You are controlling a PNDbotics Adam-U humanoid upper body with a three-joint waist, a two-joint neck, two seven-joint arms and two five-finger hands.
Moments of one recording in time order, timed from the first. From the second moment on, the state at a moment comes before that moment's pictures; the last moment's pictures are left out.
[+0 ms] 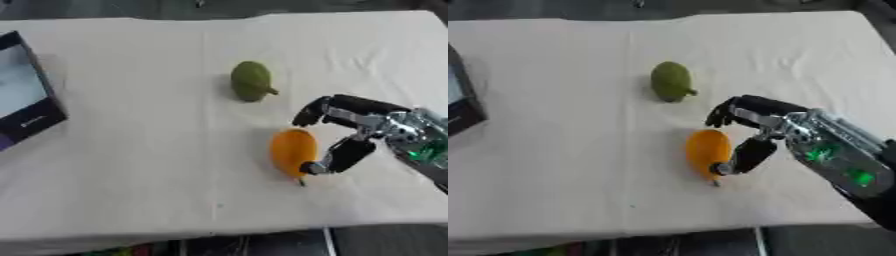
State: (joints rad) left arm -0.80 0.75 -0.19 -1.17 -0.28 0.41 0.10; right arm -0.36 -0.87 0.45 -1.99 0.38 0.47 0.48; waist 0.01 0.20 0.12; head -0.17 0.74
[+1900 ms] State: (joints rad) left arm -0.78 0.74 -0.18 -1.17 -0.25 0.42 0.12; right arm -0.37 -0.82 0.45 -1.97 0.33 0.46 0.35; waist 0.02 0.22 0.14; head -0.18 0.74
